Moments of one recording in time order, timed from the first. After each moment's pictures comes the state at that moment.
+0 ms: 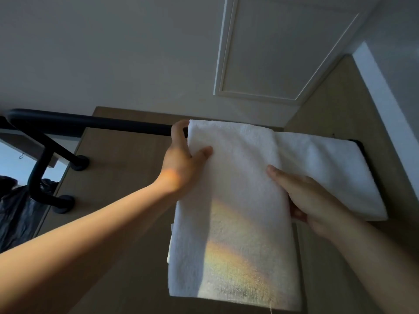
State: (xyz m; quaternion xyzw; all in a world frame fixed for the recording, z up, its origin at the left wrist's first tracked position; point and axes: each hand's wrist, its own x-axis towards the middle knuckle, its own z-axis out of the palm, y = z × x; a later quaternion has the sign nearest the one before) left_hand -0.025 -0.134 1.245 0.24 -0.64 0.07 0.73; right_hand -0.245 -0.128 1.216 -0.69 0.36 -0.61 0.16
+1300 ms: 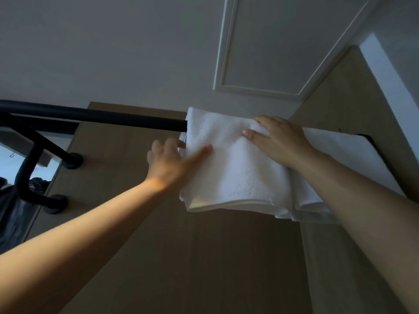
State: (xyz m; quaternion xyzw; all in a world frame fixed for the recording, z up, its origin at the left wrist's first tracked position) left_hand 0.000 -0.172 1.252 0.39 -0.61 0.13 0.68; right_hand -0.225 -0.168 1.318 -0.66 0.43 -0.48 -0.38
